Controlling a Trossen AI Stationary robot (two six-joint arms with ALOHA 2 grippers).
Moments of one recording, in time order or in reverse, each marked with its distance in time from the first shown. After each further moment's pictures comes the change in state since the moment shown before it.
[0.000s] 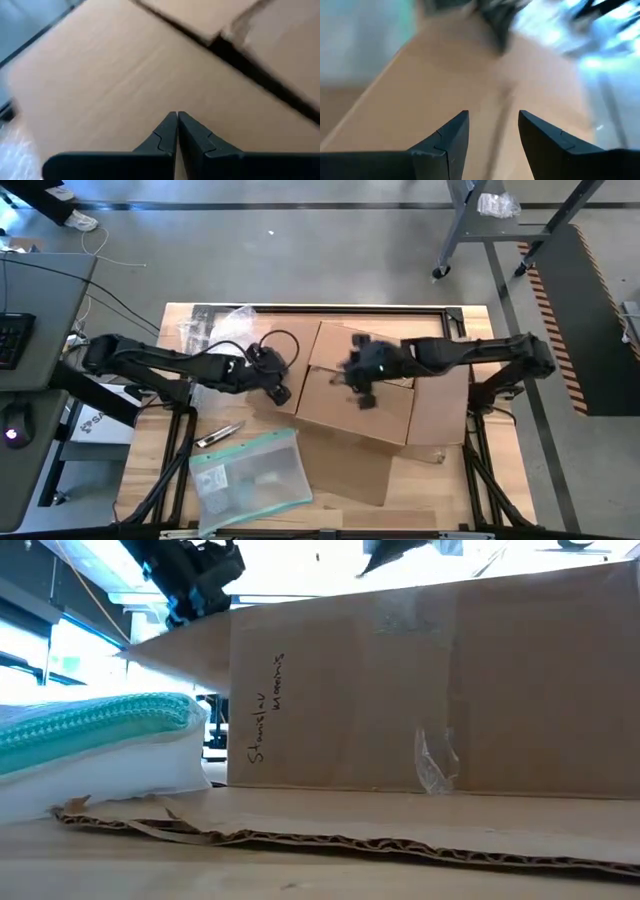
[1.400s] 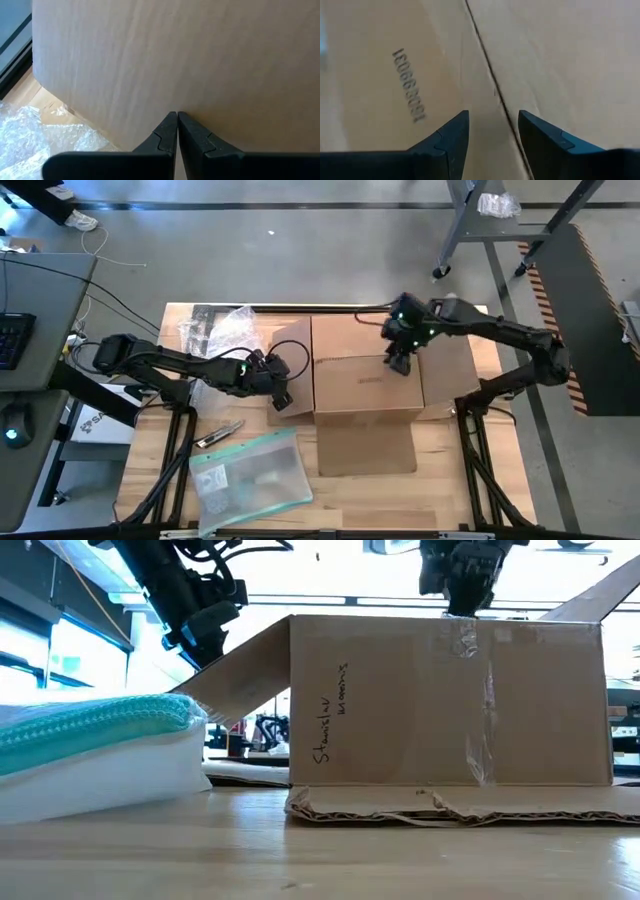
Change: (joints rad) left arm 0.000 0.106 -0.001 -0.082 0.039 -0.043; right arm -0.490 -0.165 -0.171 -0.366 -0.439 0.201
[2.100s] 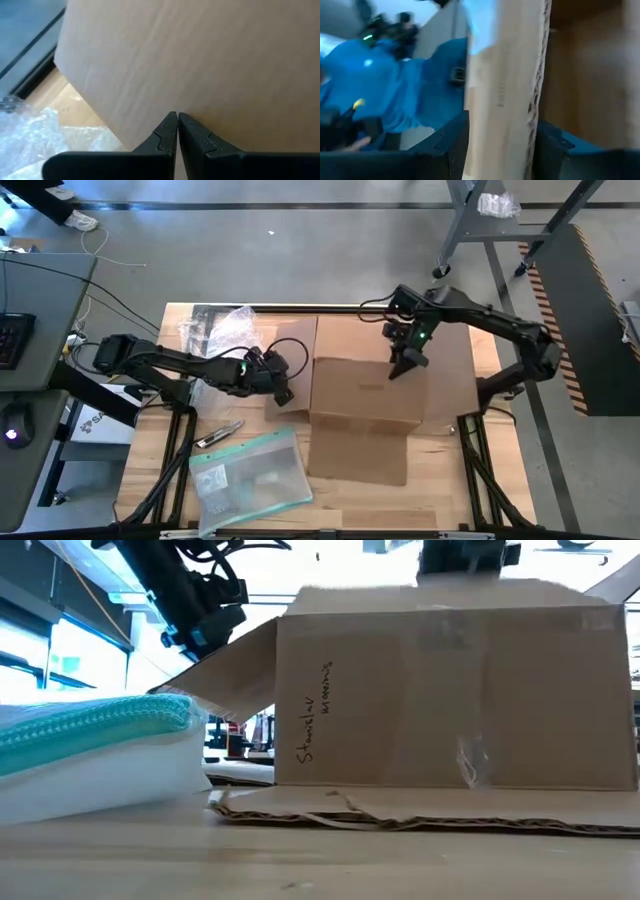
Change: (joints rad) left arm 0.015 0.001 -0.001 0.017 -0.094 -0.025; right arm -0.103 0.093 0.064 -0.197 -0.772 -0.210
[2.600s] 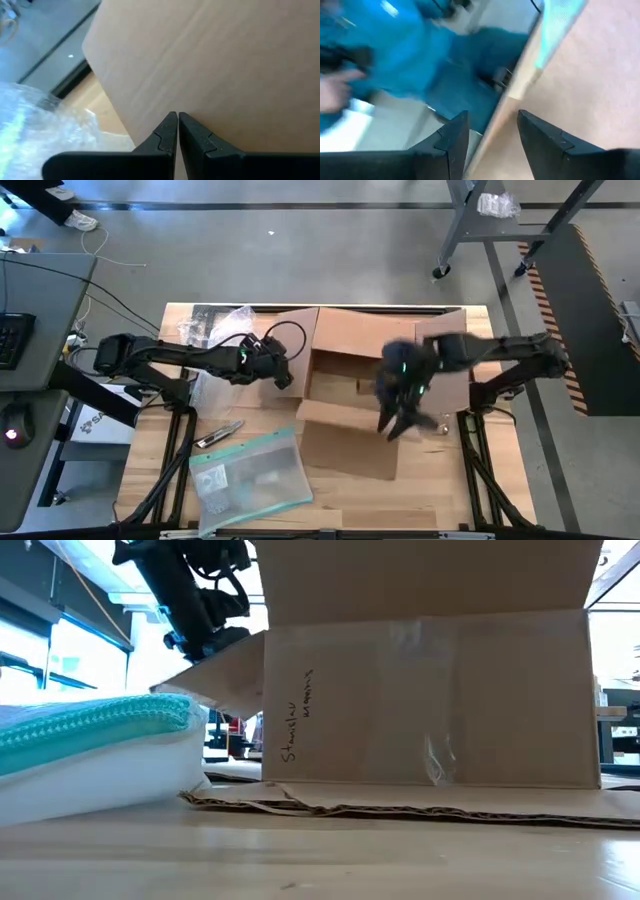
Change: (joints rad) left arm 0.136 -0.005 0.000 0.001 -0.058 0.075; right arm 0.634 -0.049 0.092 0.400 0.281 0.369
